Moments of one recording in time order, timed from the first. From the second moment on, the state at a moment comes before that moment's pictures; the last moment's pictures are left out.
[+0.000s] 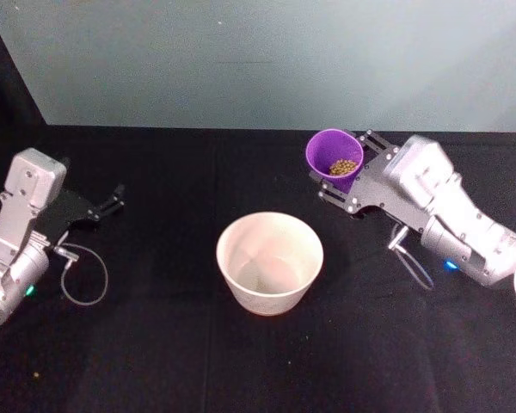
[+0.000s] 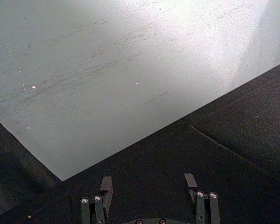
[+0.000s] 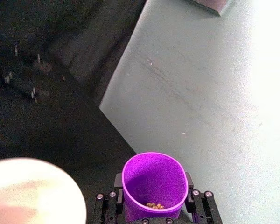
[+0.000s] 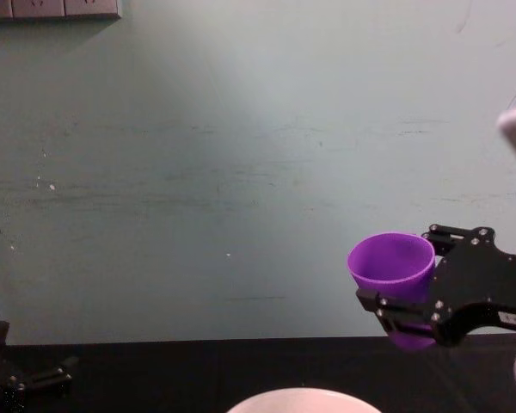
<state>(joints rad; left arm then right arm) -0.20 0.60 0.45 -1.41 -0.25 -0.12 0.03 0.27 0.53 -0.45 -1.61 -0.06 -0.10 0.29</state>
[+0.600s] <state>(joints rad) -0.20 0.60 0.45 -1.41 -0.25 -0.12 0.03 0.27 0.58 -0.55 -1.60 -0.52 -0.17 0.15</state>
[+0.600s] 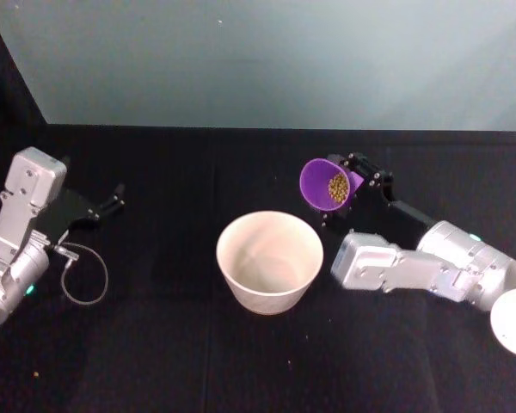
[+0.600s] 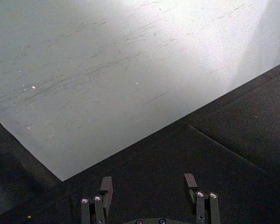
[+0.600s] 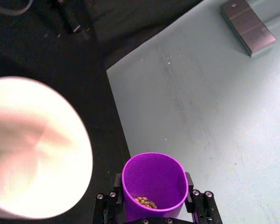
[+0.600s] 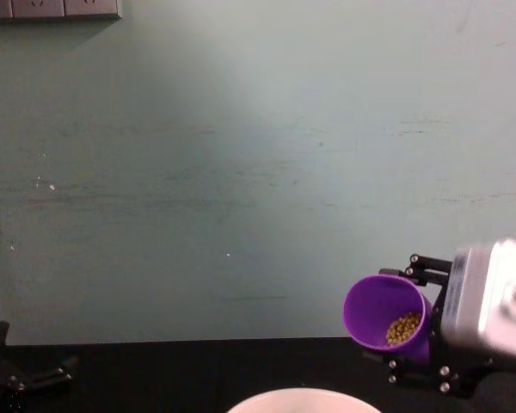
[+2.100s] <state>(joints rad) -0.20 0.60 0.45 -1.41 -0.25 -0.12 0.03 0.29 0.58 -0.66 -1.56 -1.04 -0.13 -0.06</state>
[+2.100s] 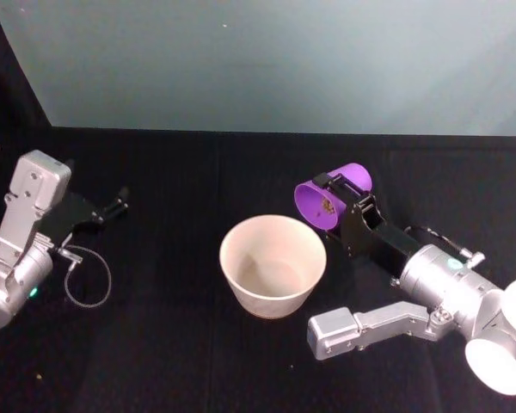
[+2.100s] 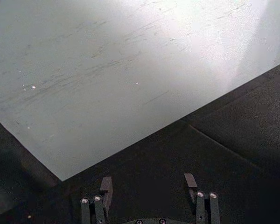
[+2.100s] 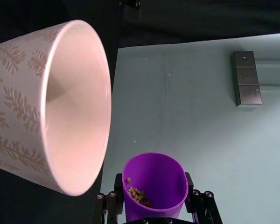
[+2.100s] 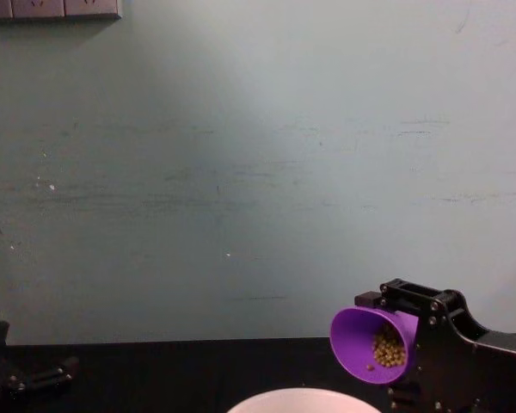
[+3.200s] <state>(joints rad) -0.20 0.60 0.45 -1.41 -0.25 -0.12 0.03 0.31 0.60 -0.72 -1.55 -1.16 -0.08 -0.11</state>
